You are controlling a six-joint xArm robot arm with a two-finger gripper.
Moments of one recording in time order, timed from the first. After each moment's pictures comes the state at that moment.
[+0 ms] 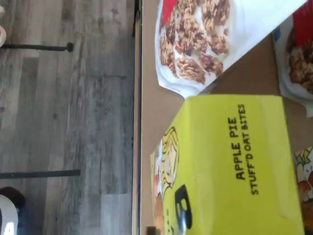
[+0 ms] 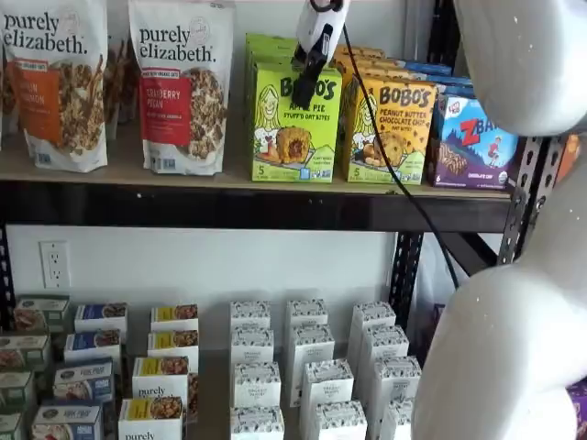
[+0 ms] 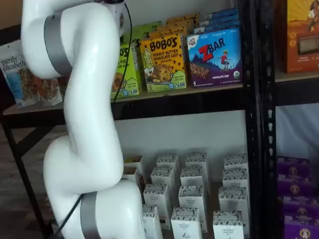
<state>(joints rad) 0.21 -0.08 -1.62 0.28 1.54 -1.32</state>
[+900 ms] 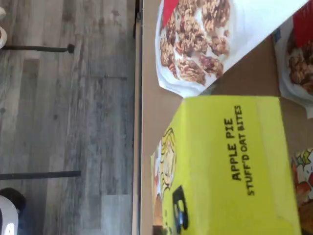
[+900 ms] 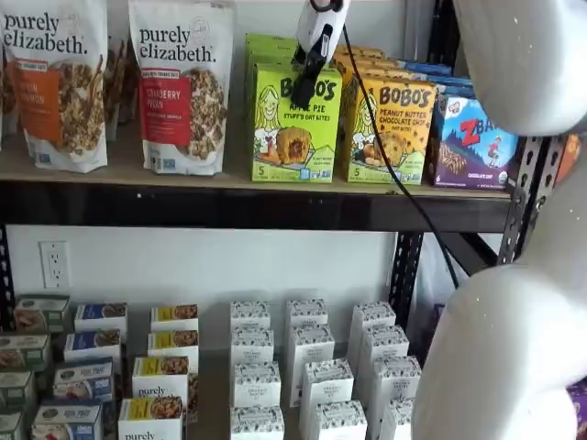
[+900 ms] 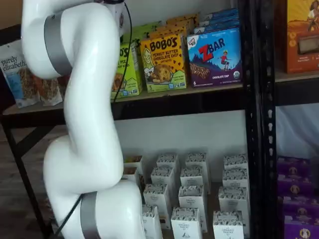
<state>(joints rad) 0.21 -0.08 -1.62 0.29 1.54 -1.32</state>
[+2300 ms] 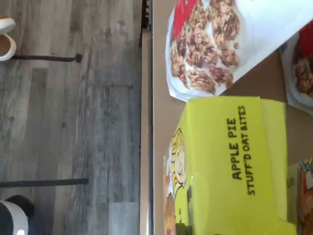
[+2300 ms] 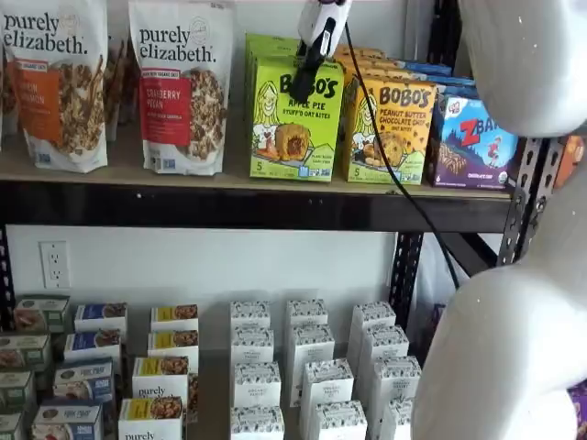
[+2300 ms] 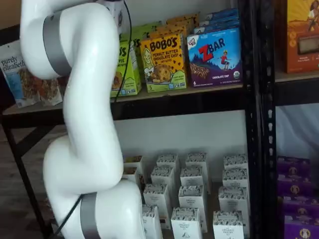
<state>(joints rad) 0.20 -0.09 -1.63 0.32 1.58 -1.33</state>
